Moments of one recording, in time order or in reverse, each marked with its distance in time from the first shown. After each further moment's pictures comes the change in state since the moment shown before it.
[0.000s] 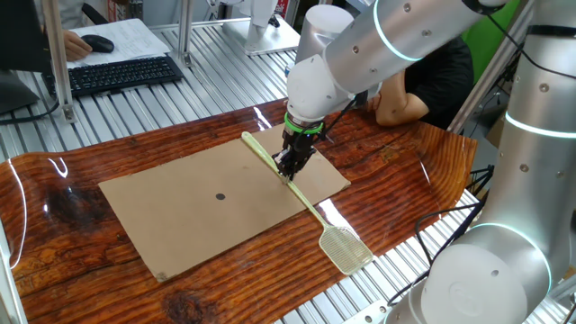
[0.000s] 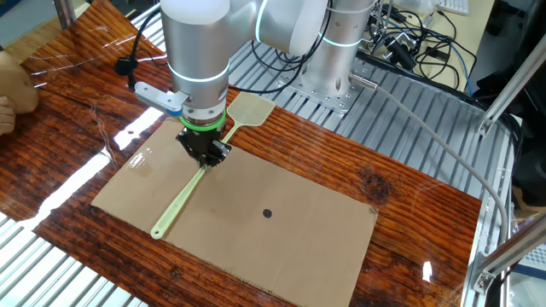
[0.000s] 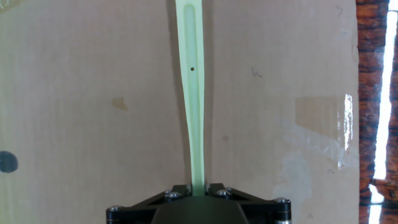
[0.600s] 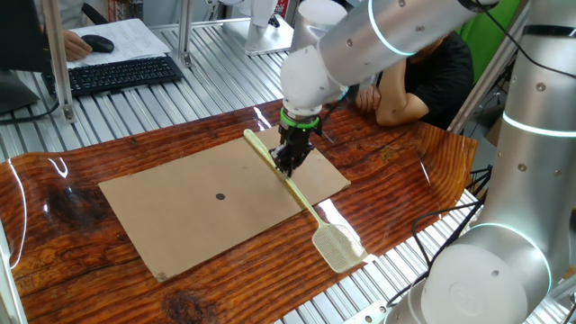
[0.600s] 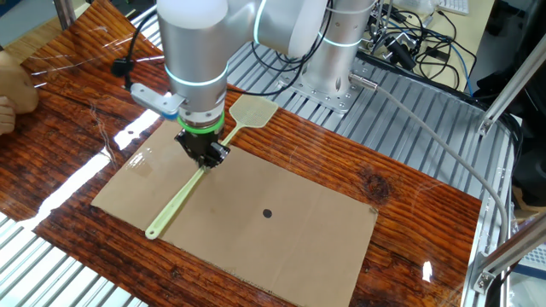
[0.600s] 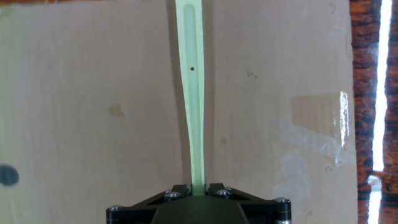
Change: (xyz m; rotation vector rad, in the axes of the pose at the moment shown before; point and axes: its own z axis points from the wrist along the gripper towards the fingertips) arm -0.014 0.002 -0.011 0.008 0.047 0.099
